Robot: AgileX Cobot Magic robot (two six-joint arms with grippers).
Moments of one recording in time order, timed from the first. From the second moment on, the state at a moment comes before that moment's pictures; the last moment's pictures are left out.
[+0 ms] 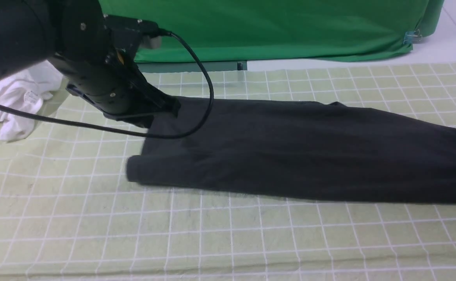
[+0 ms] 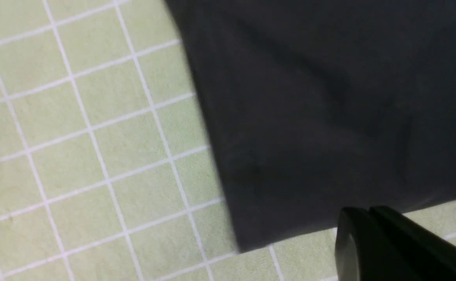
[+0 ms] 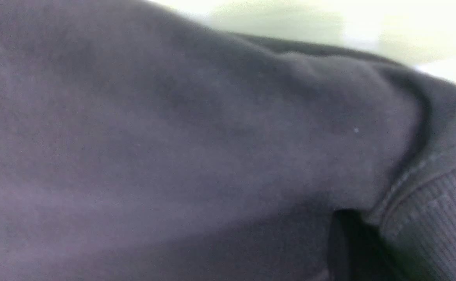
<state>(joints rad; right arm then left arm) -0.30 2.05 -1.51 0.00 1.07 -0.08 -0.30 1.62 -1.32 0.03 0.89 -0.05</state>
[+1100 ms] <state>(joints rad) 0.51 2.13 -2.02 0.48 1.11 0.01 -0.29 1.59 -1.32 0.18 0.98 -0.15</state>
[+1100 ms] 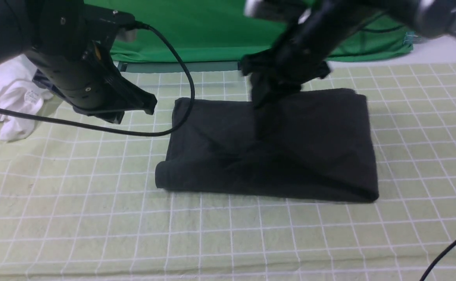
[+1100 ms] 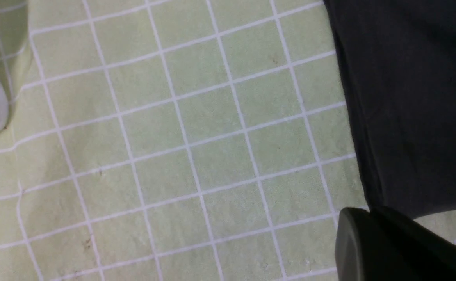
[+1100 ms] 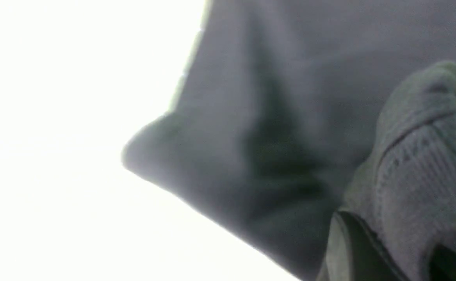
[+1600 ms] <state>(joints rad) 0.64 2.42 -2.23 0.66 1.00 0.03 -0.25 1.55 -1.32 0.20 0.99 -0.20</state>
